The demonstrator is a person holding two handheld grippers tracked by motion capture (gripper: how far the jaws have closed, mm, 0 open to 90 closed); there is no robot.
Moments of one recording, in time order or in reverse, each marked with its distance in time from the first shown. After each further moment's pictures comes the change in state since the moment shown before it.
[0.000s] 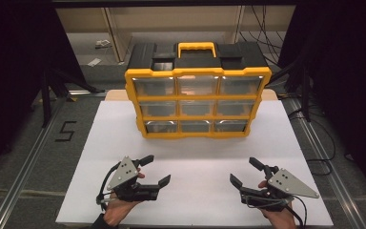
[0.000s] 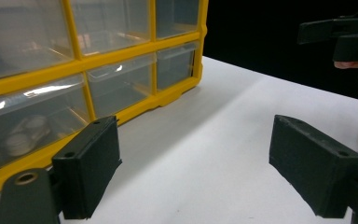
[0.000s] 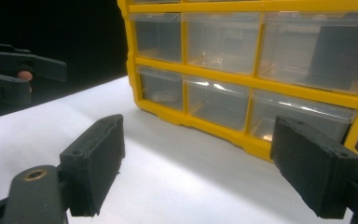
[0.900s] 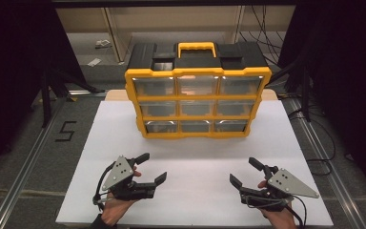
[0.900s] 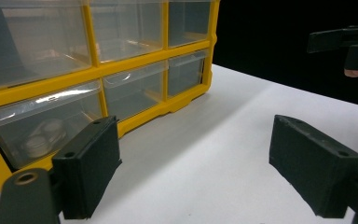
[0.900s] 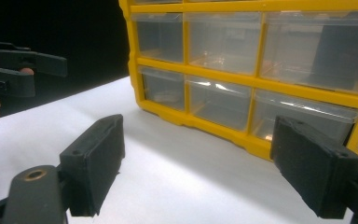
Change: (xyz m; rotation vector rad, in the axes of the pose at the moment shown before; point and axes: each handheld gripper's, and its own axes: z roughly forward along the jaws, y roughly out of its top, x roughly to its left) left arm 0.006 0.000 -0.004 -0.027 0.022 0.003; right arm 0.000 0.000 0.000 0.000 0.007 0.004
